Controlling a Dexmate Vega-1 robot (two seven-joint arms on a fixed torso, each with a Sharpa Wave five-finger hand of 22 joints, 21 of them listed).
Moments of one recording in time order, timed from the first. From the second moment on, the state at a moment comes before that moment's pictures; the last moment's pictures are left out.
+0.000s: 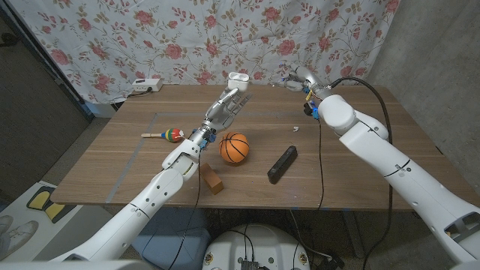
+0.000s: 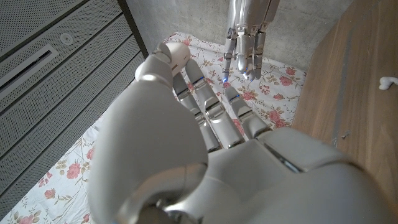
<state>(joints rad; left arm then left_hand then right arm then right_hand) 1.02 0.51 0.40 -1.76 -1.26 -0.15 -0.30 1.37 0.11 0.13 -0.16 0.33 0.73 -0.17 0.82 0.33 0.96 -0.19 0.41 0.36 1.00 -0.24 0.29 0.28 0.37 0.02 0.37 0.20 -0.80 -0.64 -0.45 -2.05 -0.06 -0.46 -0.12 1.18 0.14 0.26 -0.14 0.20 0.12 -0.11 0.20 0.19 0.61 -0.19 0.72 0.74 0.30 -0.04 0.45 0.51 0.32 0.03 0.20 0.17</state>
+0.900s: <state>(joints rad) 1.02 0.52 0.40 -1.78 -1.25 -0.15 -0.29 1.37 0.11 0.13 -0.16 0.33 0.73 -0.17 0.83 0.33 0.96 -0.19 0.41 0.36 1.00 -0.24 0.29 0.29 0.37 0.02 0.38 0.20 -0.83 -0.65 -0.45 -1.95 -0.08 -0.49 -0.13 1.18 0.14 0.25 -0.15 0.20 0.13 -0.12 0.20 0.20 0.61 -0.19 0.72 0.73 0.30 -0.04 0.45 0.51 0.33 0.03 0.20 0.17</state>
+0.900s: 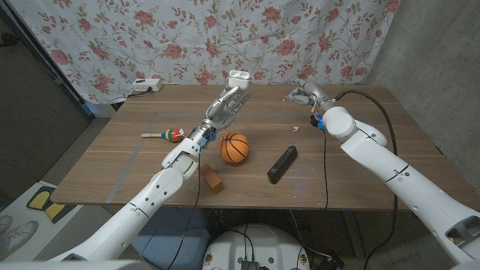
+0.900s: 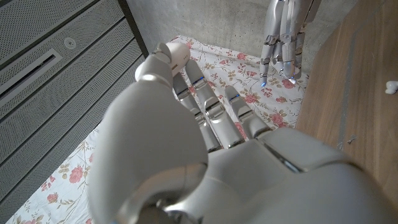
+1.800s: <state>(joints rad) 1.02 0.51 0.42 -1.78 -1.24 -0.16 -0.29 1.37 0.11 0.13 -0.16 0.33 0.73 -0.17 0.83 0.33 0.96 -0.19 0.41 0.36 1.00 -0.24 0.28 0.29 0.37 0.02 0.38 0.20 -0.85 -0.66 -0.48 -1.84 -0.13 -0.47 -0.13 1.19 0.15 0.25 -0.14 0.19 0.14 -0.12 0.20 0.20 0.61 -0.19 0.72 0.73 0.30 -0.04 0.44 0.51 0.33 0.03 0.20 0.17</state>
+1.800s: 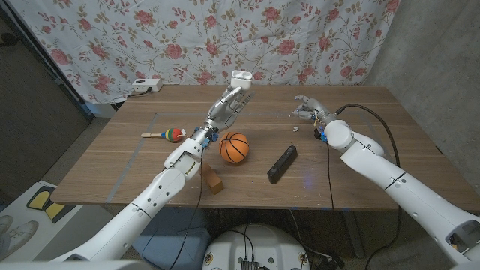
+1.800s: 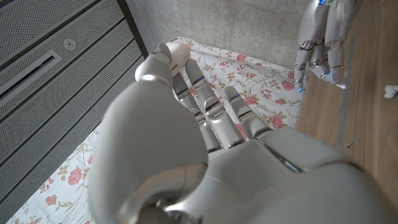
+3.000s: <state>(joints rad) 1.03 0.52 0.41 -1.80 -1.25 -0.16 -0.28 1.37 0.11 0.13 -0.16 0.33 0.73 -0.17 0.83 0.33 0.96 -0.19 0.41 0.36 1.00 -0.24 0.29 0.29 0.37 0.02 0.38 0.20 -0.87 -0.64 -0.51 -1.80 -0.16 -0.48 -0.13 1.19 0.15 0.24 -0.15 0.20 0.16 -0.12 0.20 0.20 0.61 -0.19 0.73 0.71 0.29 -0.04 0.43 0.51 0.33 0.03 0.20 0.17</state>
